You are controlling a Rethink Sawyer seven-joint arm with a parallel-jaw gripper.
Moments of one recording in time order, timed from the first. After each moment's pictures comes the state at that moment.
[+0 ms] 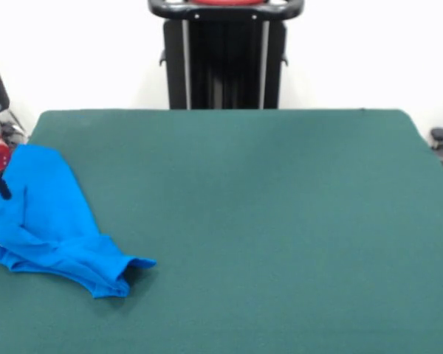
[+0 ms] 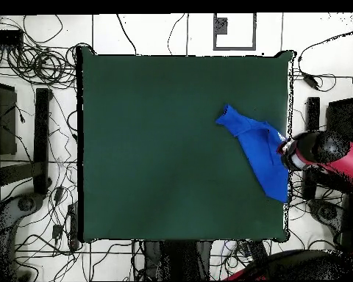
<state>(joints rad) -0.72 -0.32 0.06 1.13 -0.27 0.92 2.01</state>
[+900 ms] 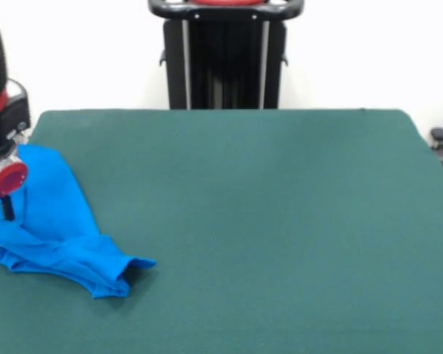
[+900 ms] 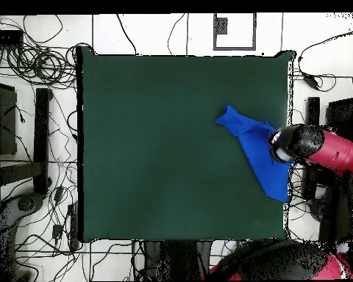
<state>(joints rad) -0.62 -0.32 0.03 1.13 -0.35 0.78 2.01</state>
